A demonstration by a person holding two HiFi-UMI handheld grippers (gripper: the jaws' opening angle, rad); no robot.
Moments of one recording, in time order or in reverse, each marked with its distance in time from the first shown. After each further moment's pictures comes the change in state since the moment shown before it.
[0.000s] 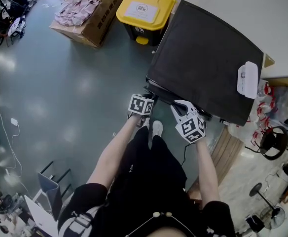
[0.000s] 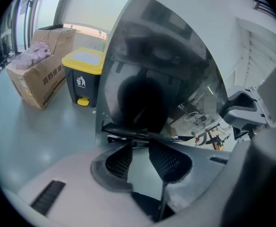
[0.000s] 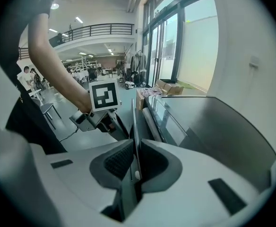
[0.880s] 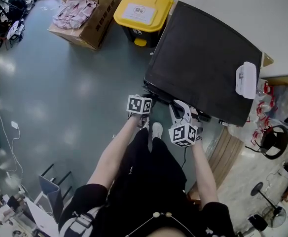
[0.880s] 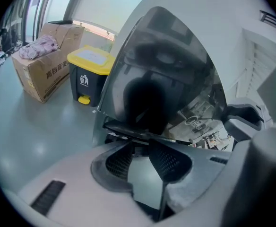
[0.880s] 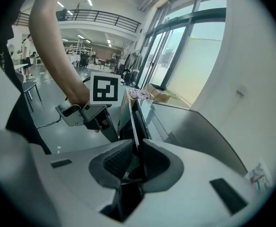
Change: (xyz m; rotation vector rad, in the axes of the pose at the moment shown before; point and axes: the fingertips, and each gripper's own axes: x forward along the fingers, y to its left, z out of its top) left arm 0.006 0.004 0.016 -0.097 -0.051 -0.015; right arm -0.001 -0.015 0.008 -0.147 -0.001 -0.267
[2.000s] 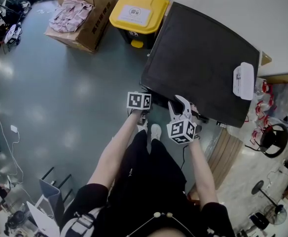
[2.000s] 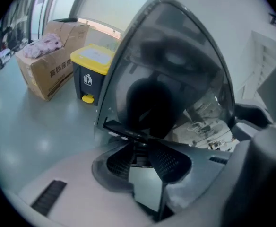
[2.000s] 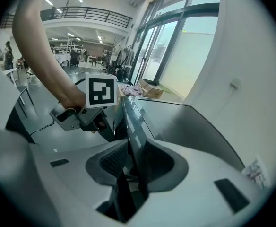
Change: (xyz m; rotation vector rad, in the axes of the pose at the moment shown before) left arm 0.012 0.005 0.026 -0.051 0.006 0.034; right arm 0.012 -0.033 0.000 0.067 0.061 -0.050
